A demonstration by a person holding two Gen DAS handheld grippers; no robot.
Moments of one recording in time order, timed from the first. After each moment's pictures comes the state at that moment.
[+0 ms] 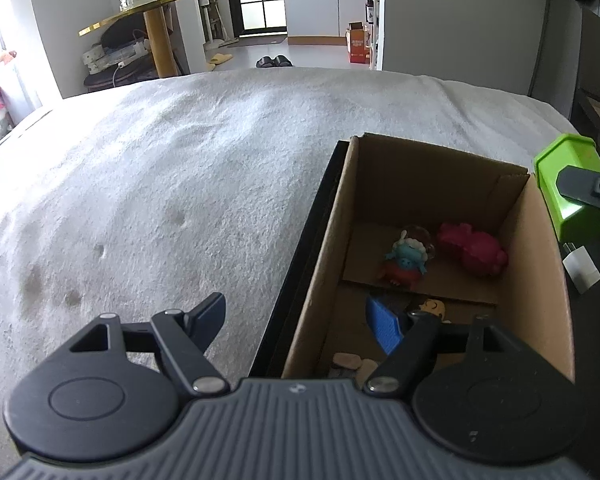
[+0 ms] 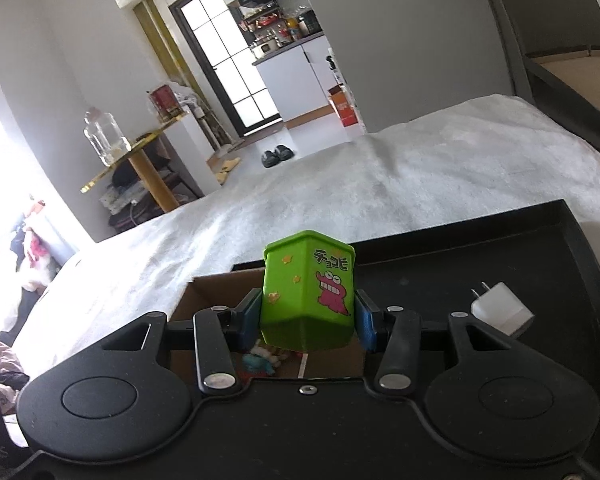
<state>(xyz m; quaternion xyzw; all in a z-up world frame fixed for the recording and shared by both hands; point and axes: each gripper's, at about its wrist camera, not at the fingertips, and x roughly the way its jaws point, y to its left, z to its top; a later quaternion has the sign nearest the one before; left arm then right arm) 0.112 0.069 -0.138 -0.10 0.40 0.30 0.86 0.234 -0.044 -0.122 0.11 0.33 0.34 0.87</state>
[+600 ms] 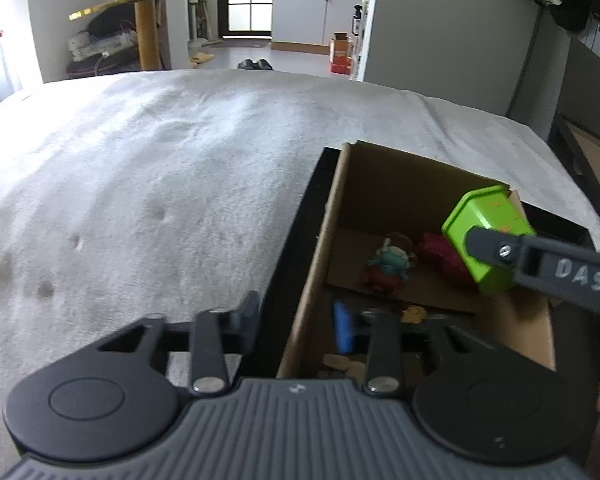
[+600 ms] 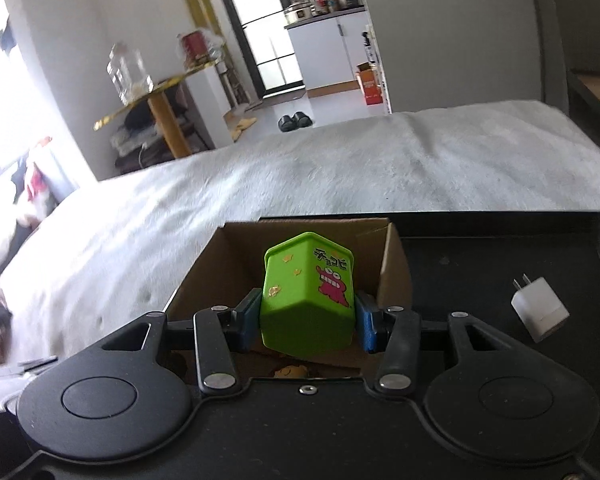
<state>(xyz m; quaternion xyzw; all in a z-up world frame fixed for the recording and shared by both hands) 0.099 0.082 -0.142 -0.14 0.38 0.26 0.88 0.209 0.007 -0.130 0.02 0.35 0.37 0.86</state>
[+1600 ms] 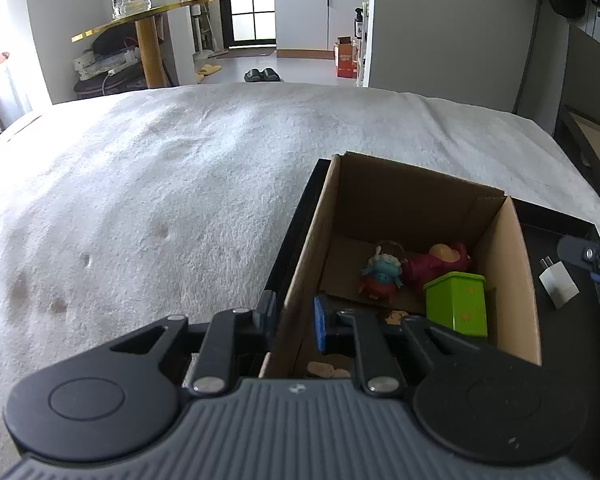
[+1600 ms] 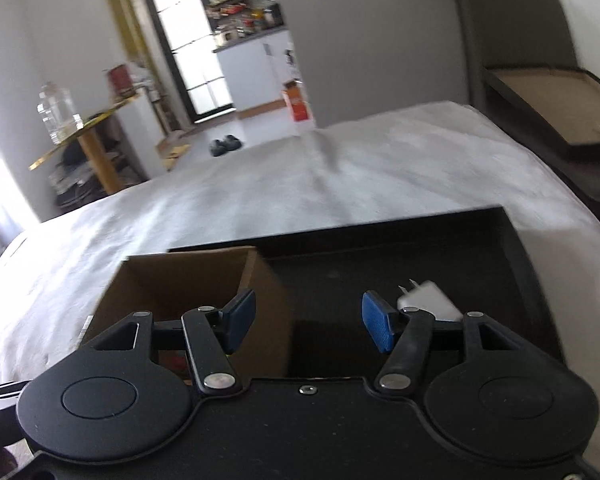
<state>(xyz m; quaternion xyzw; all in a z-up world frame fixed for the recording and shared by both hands) 0.112 0.062 -0.131 -0.11 0.38 0.29 0.87 0.239 -0.062 -0.135 0.07 0.35 0.26 0.90</state>
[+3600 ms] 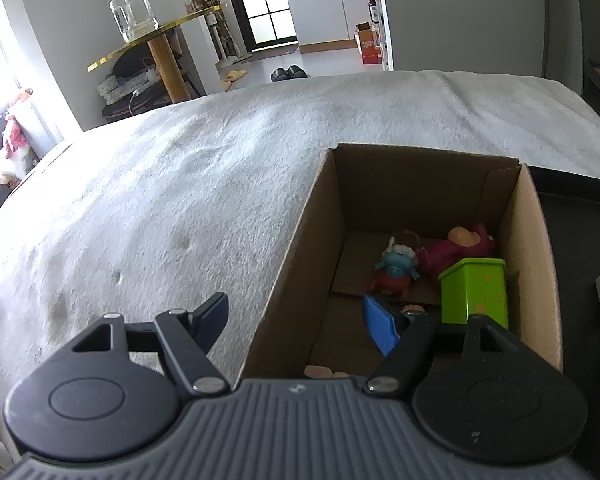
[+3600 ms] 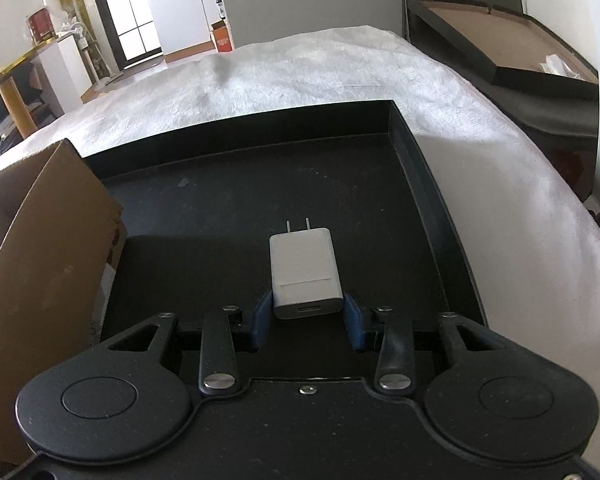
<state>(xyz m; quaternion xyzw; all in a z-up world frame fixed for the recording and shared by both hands) 0.140 0.034 -0.137 -0.03 0.41 0.34 0.84 0.260 -0.104 -0.207 0.00 0.43 0.18 0.89</state>
